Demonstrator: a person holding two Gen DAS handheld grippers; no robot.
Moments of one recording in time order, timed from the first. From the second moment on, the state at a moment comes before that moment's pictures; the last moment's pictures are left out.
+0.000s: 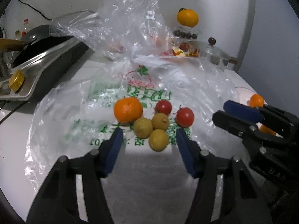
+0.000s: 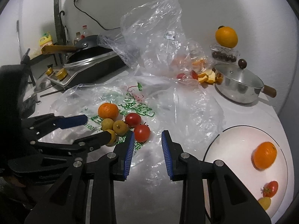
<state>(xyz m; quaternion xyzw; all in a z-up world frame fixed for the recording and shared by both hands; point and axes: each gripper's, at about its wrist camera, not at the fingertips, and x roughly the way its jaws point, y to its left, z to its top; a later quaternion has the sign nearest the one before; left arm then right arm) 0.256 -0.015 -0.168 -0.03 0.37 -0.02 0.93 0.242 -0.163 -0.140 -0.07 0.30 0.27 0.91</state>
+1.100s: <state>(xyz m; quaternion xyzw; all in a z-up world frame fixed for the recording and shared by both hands) 0.240 0.001 -0.158 -0.09 0.32 -0.09 0.94 0.272 -0.129 -0.154 -0.08 0.36 0.24 0.90</state>
